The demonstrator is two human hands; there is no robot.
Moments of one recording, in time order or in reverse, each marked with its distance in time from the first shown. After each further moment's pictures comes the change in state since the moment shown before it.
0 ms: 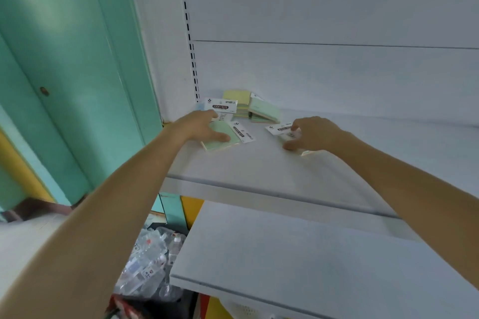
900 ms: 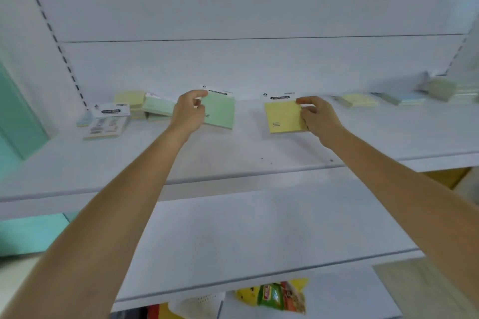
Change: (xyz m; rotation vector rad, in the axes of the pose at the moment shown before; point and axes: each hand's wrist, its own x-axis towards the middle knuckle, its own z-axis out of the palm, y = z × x) left_hand -0.010 0.197 0.058 -0.810 0.276 0.240; right_hand -0.121 0.185 -0.006 0.981 0.563 0.414
